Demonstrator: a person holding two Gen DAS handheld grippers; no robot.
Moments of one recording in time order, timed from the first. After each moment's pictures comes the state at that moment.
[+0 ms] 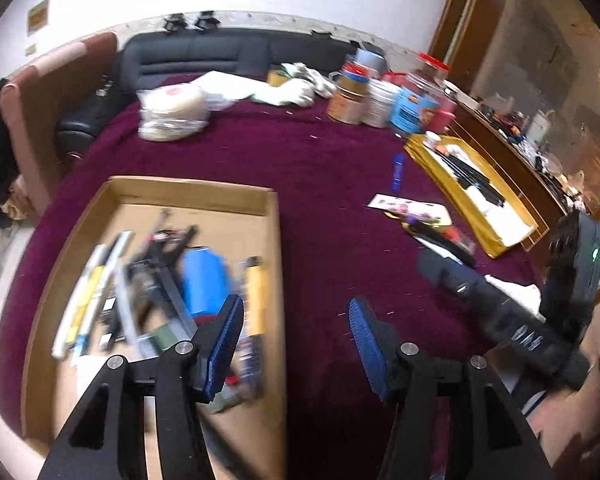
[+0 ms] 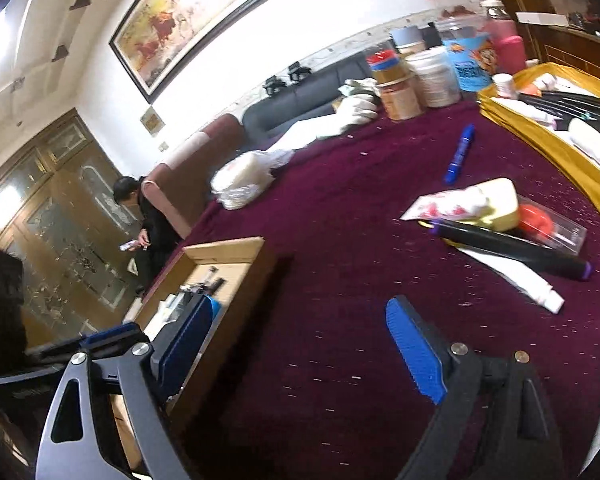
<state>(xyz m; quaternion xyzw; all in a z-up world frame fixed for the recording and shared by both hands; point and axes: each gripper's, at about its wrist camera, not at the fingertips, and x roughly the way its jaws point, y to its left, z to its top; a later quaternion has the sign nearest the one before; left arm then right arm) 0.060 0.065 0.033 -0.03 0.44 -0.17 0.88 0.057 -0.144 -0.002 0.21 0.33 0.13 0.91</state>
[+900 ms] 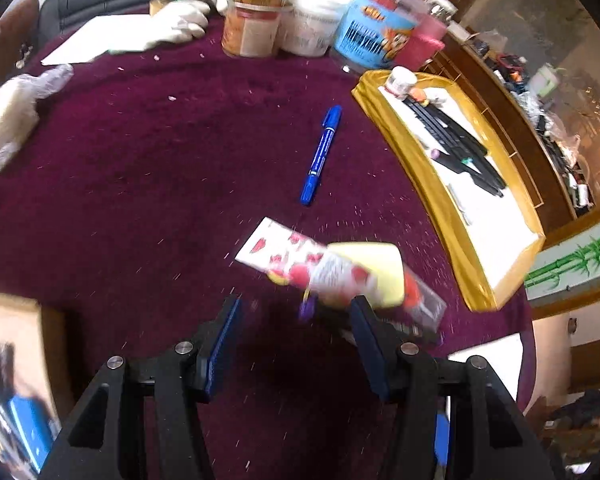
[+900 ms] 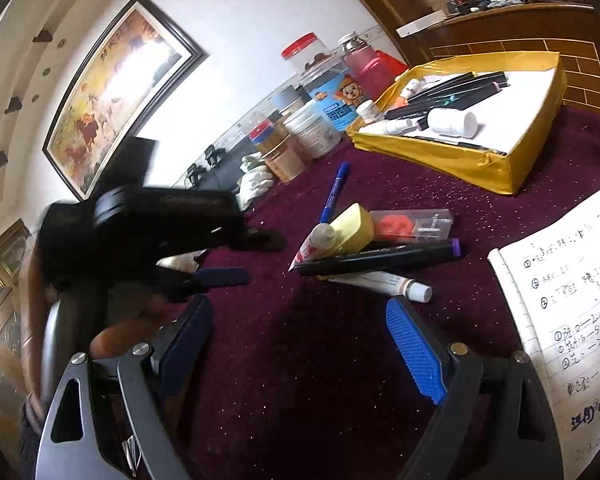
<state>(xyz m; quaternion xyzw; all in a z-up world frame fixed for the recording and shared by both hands) 0.221 -0.130 -0.006 0.00 0.58 -0.22 0.78 0.014 -0.218 -0.020 0.33 0.23 -0.03 0.92</state>
